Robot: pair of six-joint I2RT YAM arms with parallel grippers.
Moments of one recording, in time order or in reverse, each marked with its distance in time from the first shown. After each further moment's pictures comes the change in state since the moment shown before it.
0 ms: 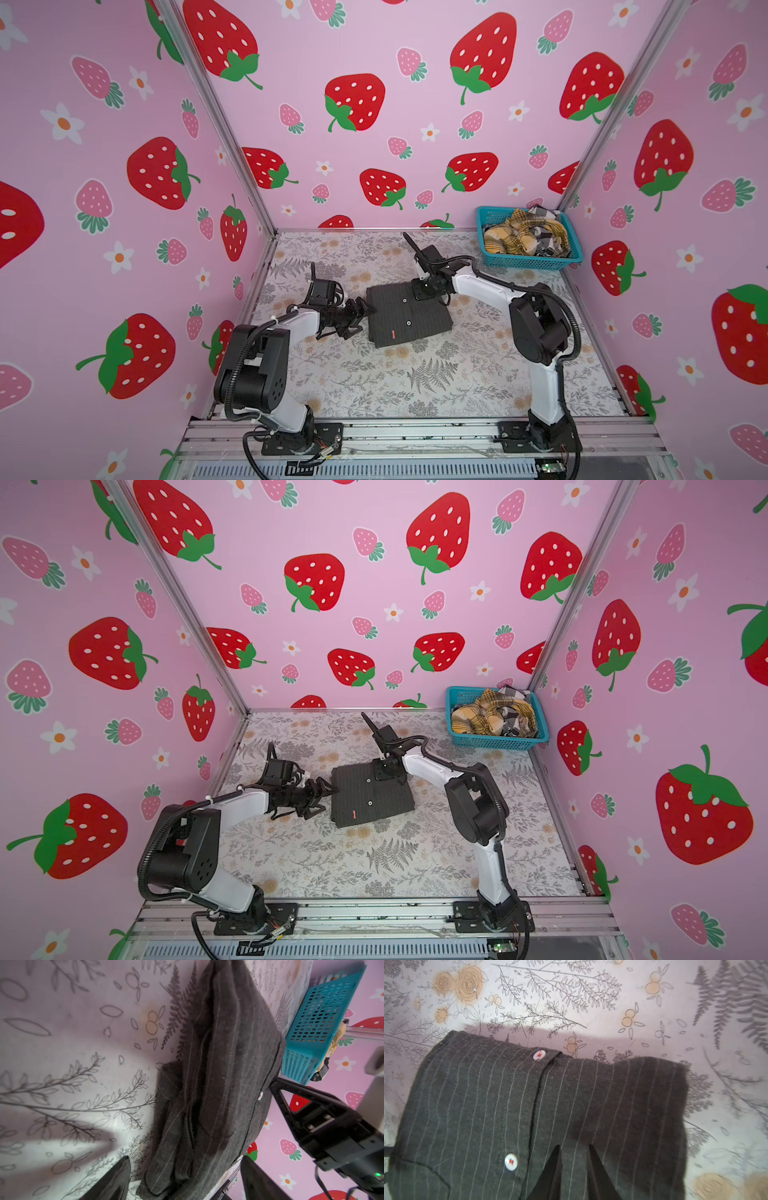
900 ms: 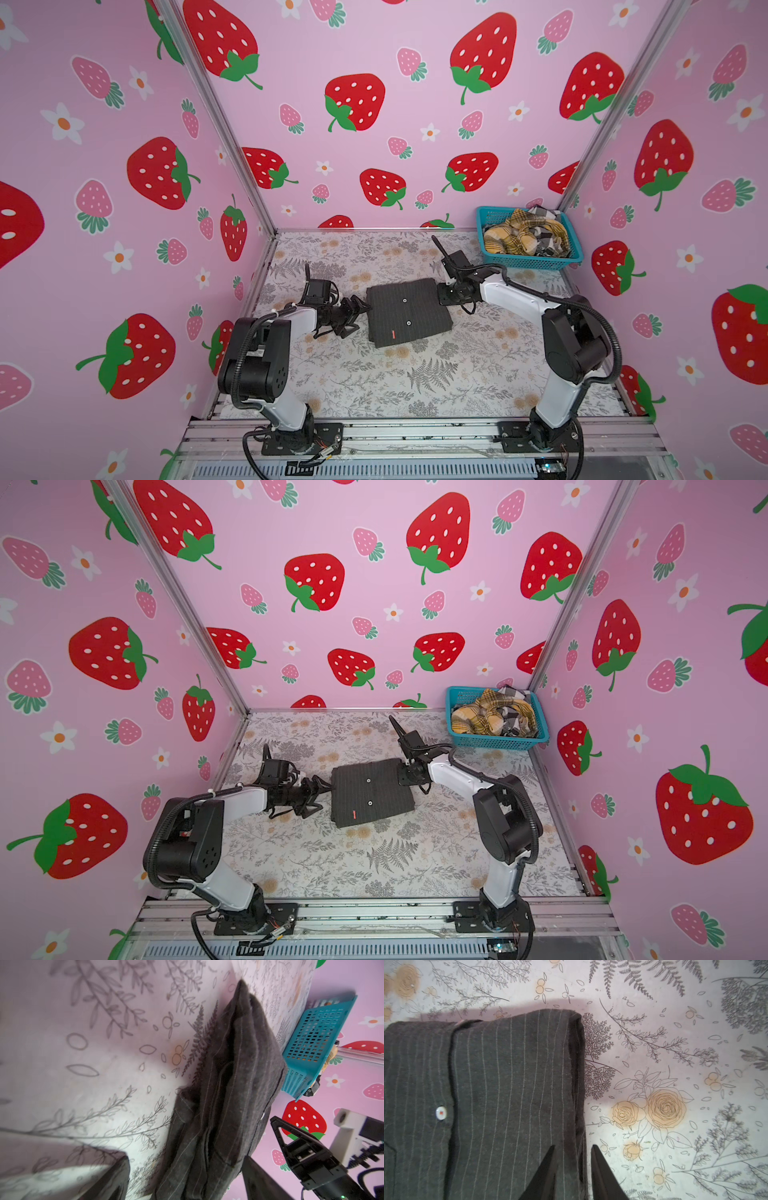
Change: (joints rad) left arm 0.050 0.084 0.009 0.082 0.030 -0.043; right arm -0.094 -0.188 -0.280 0.040 0.045 0.035
